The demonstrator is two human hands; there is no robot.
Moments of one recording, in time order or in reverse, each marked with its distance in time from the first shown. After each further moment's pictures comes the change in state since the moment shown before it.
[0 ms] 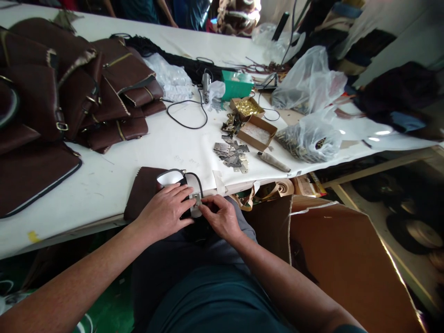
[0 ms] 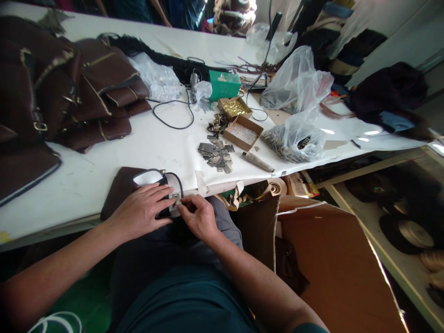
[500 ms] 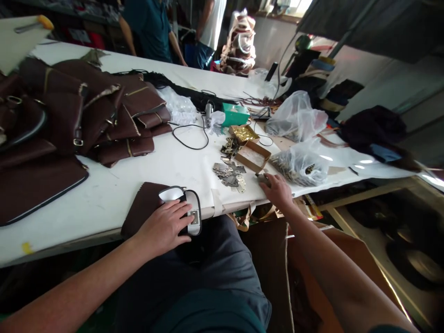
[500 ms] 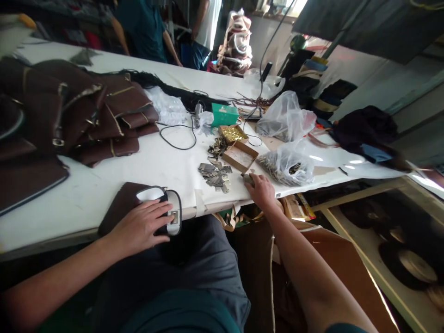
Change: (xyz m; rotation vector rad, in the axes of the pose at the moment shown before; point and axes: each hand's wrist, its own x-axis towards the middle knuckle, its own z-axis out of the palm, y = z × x) left_hand -0.001 -0.002 0.008 -0.008 0.053 -0.026; right_hand 0.143 0.048 -0.213 -0.612 0.243 0.040
